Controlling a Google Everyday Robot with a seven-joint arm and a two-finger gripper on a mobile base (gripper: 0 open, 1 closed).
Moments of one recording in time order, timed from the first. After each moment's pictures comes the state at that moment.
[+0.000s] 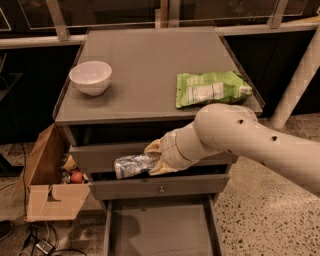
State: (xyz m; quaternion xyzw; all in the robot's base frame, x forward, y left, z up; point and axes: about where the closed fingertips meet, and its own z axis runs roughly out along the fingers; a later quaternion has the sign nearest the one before) arm 0.494 0.001 0.731 -0.77 0.55 0.06 0.32
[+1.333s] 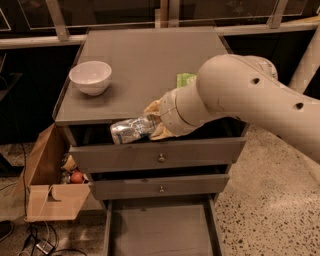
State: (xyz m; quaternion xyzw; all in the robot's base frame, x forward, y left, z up) arm 0.526 -0.002 0.842 -0.78 0.52 -0.04 0.36
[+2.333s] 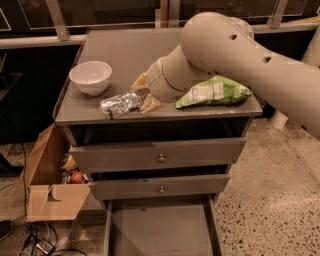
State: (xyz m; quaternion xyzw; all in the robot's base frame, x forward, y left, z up) arm 0.586 0.024 0.877 -0.80 0.48 -0.03 0.36
